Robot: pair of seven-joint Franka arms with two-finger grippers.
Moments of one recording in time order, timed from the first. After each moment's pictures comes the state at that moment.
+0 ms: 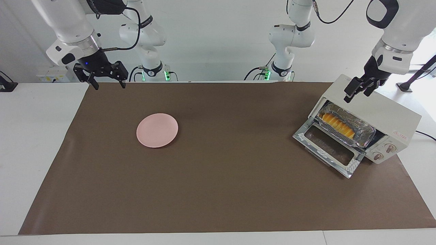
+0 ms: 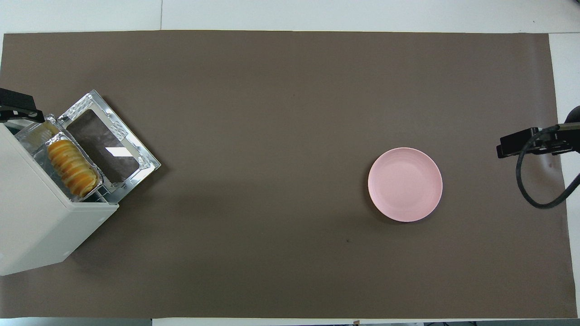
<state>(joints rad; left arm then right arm) -0.28 0.01 0.30 -1.58 -0.02 1.65 -0.24 -0.16 -0.06 0.16 -1.62 0.03 1.51 -0.03</state>
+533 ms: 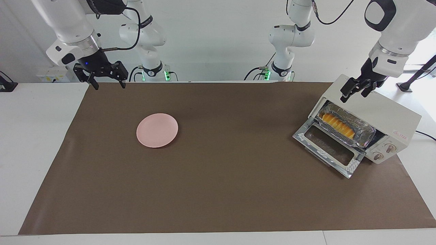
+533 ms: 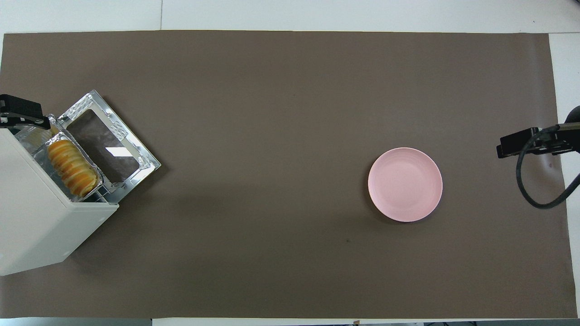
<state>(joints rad) -0.10 0.01 0.11 -1.58 -0.02 1.62 -0.17 -0.16 -0.06 0.16 -1.62 0.03 1.51 -0.03</state>
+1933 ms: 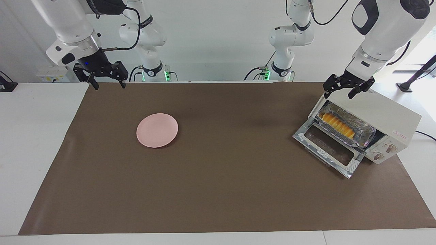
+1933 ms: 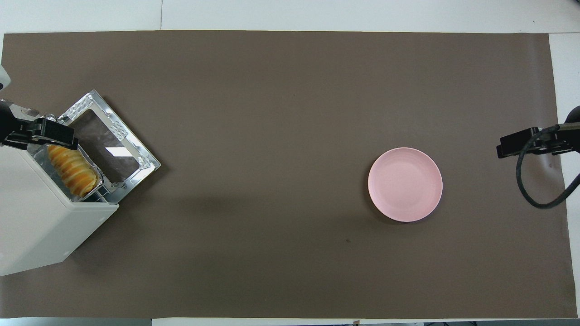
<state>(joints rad) -0.03 0.00 -0.03 -1.61 -0.02 1.55 0.04 -0.16 -0.06 0.16 -1.62 0.03 1.51 -0.03</state>
